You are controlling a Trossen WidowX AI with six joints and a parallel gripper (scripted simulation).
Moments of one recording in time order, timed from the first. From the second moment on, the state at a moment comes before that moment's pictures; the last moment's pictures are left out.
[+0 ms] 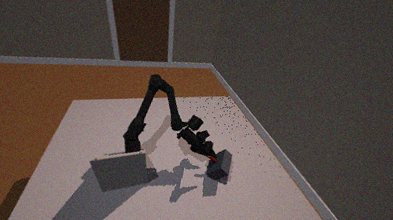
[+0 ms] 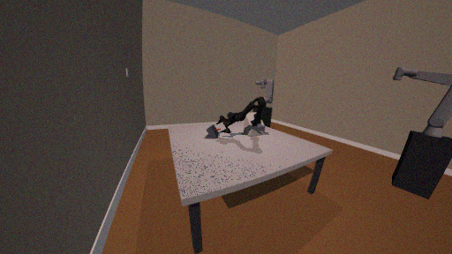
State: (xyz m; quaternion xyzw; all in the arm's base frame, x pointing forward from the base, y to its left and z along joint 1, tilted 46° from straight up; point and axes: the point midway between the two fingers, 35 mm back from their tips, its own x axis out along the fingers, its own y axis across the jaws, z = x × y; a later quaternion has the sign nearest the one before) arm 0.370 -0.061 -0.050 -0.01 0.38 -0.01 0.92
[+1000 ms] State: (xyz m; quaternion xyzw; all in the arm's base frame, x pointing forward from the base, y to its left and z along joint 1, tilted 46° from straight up) arm 0.354 -0.062 -0.027 -0.01 0.39 -0.01 0.92
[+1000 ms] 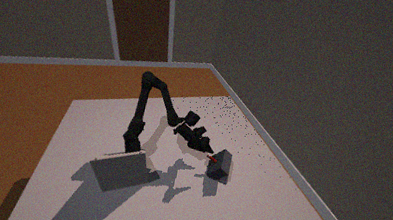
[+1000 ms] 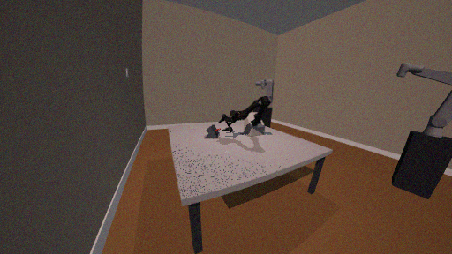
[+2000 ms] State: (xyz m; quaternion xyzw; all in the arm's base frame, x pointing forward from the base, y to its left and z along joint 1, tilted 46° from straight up) arm 0.337 -0.063 -0.007 -0.01 0.39 -0.01 0.92
